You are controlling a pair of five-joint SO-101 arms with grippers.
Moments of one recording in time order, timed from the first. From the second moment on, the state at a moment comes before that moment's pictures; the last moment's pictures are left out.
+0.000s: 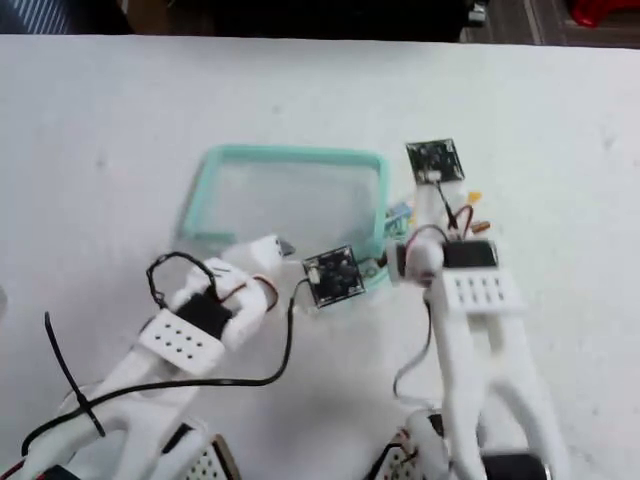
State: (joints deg) left arm 23.3 -39.2 66.3 31.3 -46.2; right arm -7.8 -25.3 40.9 60.7 5.5
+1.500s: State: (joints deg) left arm 19.8 -39.2 69.1 24.8 -41.2; right arm -10.2 3.8 28.8 51.7 -0.3
